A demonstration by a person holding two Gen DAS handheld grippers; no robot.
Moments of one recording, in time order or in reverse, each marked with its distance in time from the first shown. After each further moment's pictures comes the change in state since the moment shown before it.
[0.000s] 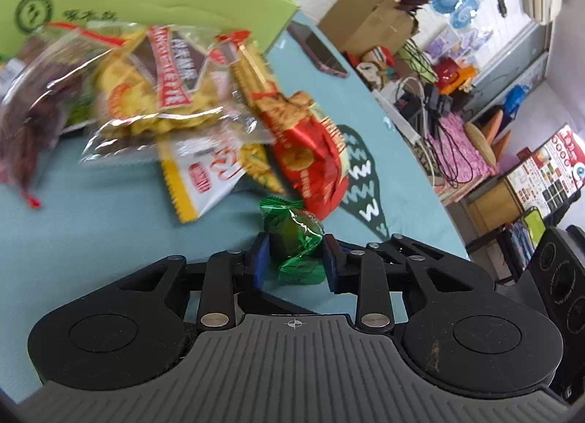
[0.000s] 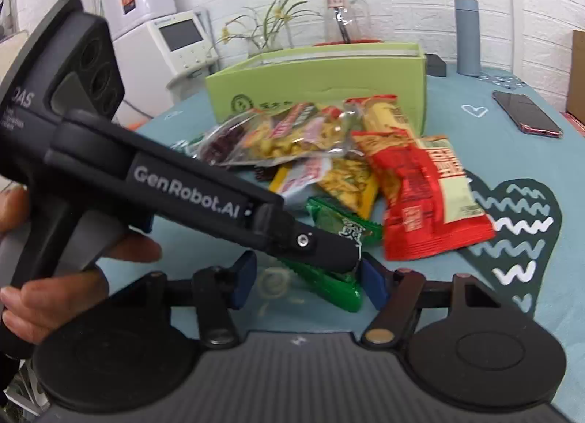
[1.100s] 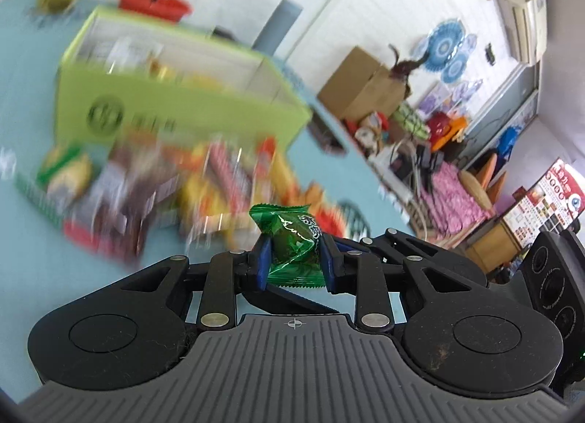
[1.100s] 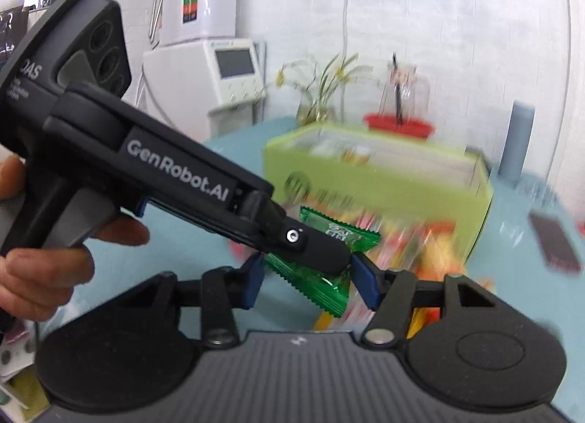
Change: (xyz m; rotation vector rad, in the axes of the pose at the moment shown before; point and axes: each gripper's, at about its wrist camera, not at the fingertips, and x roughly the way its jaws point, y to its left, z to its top) left arm -0.089 0.012 0.044 0.040 -0.209 -0.008; right arm 0.006 0.042 0.080 -0.250 -0.163 0.014
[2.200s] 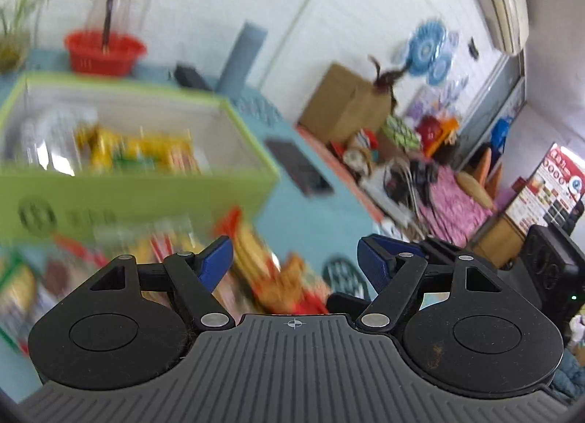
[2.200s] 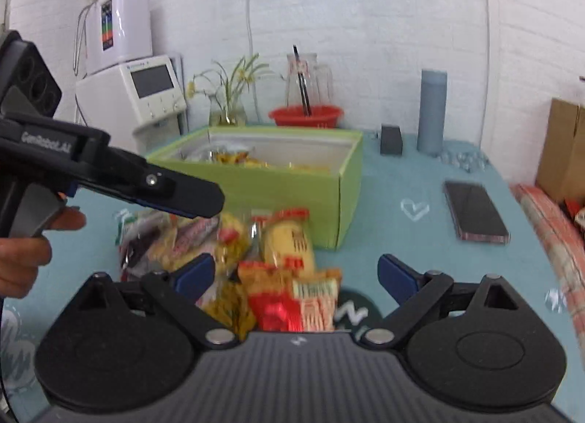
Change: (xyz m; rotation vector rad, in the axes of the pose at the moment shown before) left arm 0.060 -0.026 0.020 0.077 -0.007 -0.011; right arm -0.016 -0.122 -0.042 0.179 0.040 -0.114
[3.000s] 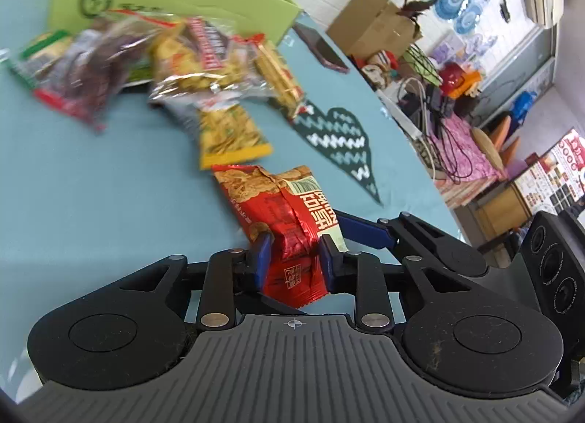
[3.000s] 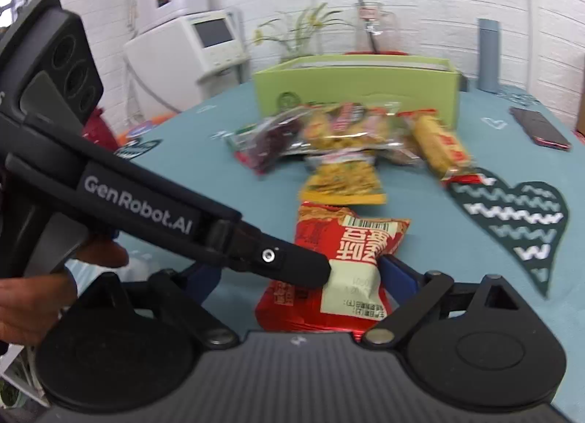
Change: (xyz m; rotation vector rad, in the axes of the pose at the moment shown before) left arm -0.055 -0.013 -0.124 -0.120 0.174 0.071; right arm -0.047 0.146 -0.081 -0.002 0.098 0.121
